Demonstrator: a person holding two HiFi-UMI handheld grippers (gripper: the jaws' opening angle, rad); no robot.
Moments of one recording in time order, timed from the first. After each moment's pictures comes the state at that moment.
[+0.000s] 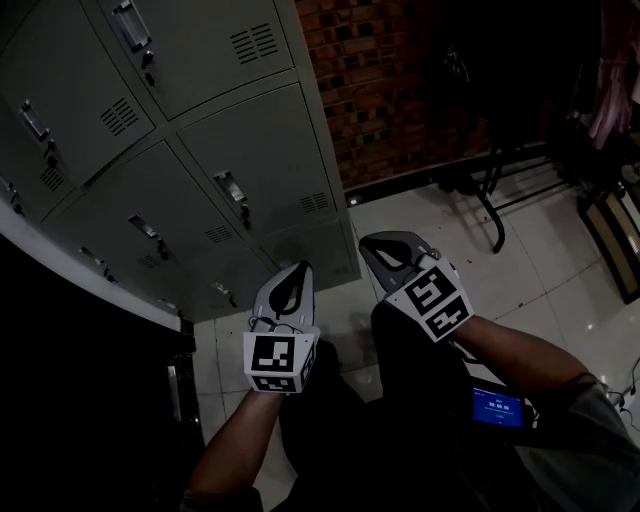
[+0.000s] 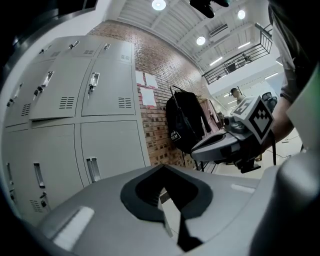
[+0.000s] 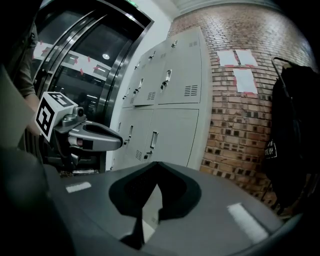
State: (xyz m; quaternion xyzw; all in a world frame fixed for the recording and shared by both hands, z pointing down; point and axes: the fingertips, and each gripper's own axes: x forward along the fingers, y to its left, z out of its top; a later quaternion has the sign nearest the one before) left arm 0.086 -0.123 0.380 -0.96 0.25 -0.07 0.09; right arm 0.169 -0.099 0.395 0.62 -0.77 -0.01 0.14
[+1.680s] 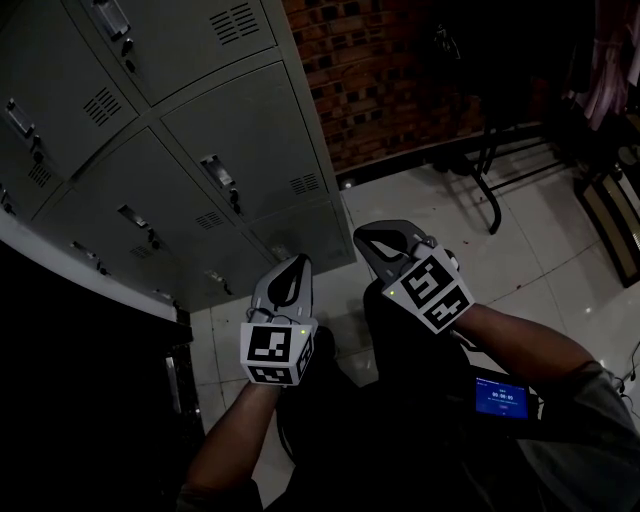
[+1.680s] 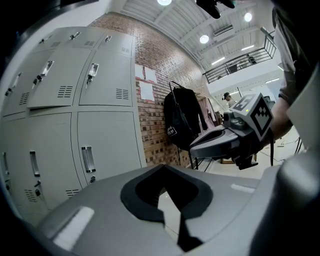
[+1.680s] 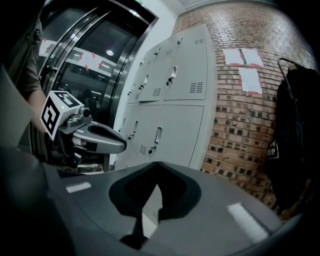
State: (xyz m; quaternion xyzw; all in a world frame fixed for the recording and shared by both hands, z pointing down) left arm 0.089 -0.111 0.413 -0.97 0.23 -0.09 0.06; right arm 0.163 -0.086 0.414 0.60 -0.78 -0.02 0.17
